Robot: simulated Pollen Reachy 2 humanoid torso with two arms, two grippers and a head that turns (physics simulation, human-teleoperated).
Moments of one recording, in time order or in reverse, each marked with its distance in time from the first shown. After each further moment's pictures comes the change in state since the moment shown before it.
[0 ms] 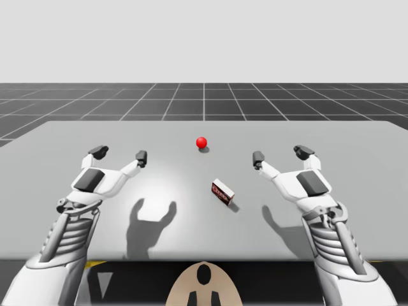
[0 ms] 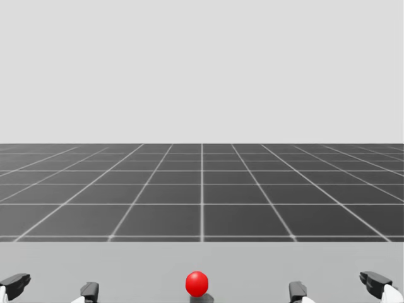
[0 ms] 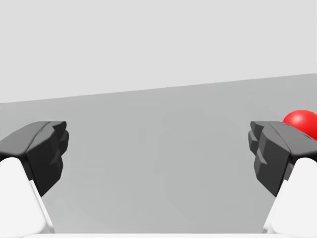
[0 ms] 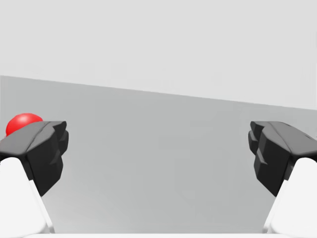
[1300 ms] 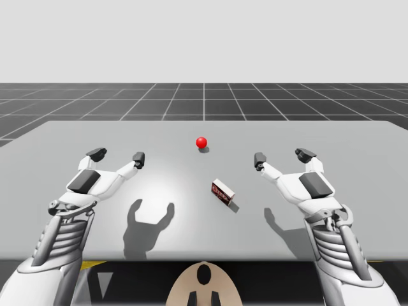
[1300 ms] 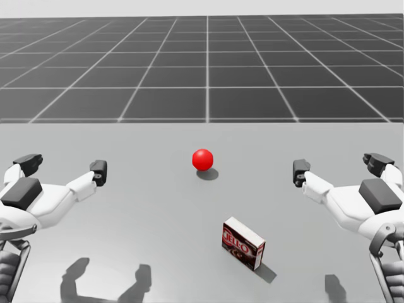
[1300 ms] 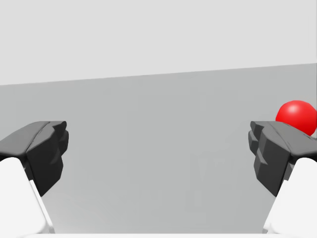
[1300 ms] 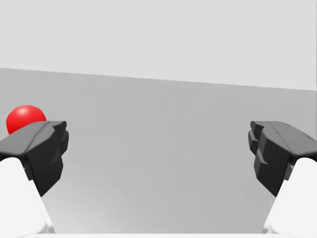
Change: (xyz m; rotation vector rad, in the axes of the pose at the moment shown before) left arm 0.004 0.007 0.005 -0.010 0.047 0.035; right arm 0.004 -0.001 0.006 -0.019 0.045 -0.033
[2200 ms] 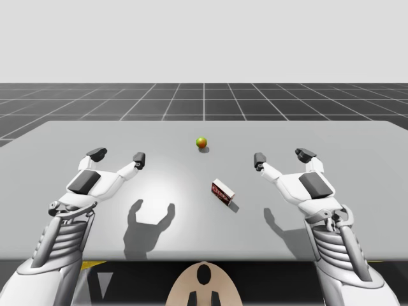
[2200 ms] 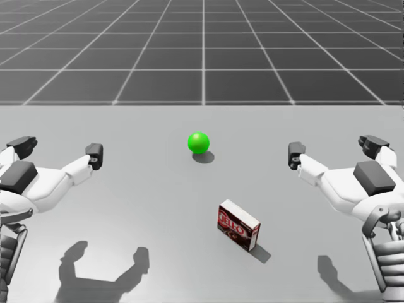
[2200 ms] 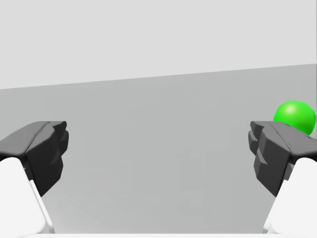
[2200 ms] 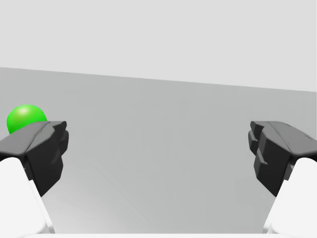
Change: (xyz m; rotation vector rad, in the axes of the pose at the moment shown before) left arm 0.000 -0.002 0.001 -0.006 -0.008 -0.010; right arm 0.001 0.001 0.001 0.001 0.000 0.006
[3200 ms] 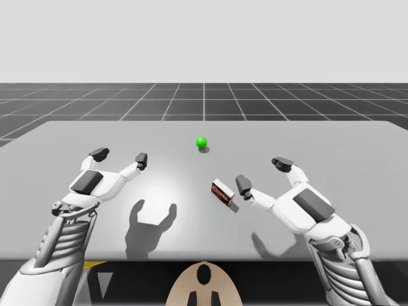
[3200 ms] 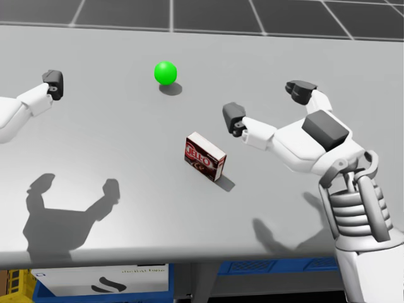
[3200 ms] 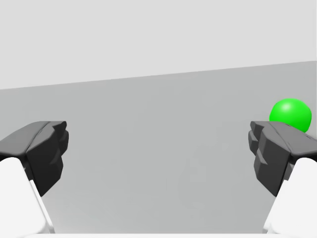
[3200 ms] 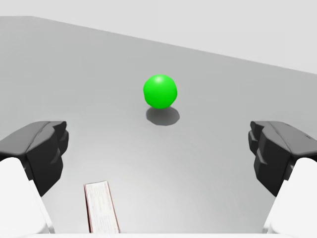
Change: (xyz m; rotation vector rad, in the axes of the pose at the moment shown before) left arm -0.001 -0.005 -0.001 -0.008 0.003 -0.007; right arm 0.012 0.025 0.034 0.369 0.058 -0.038
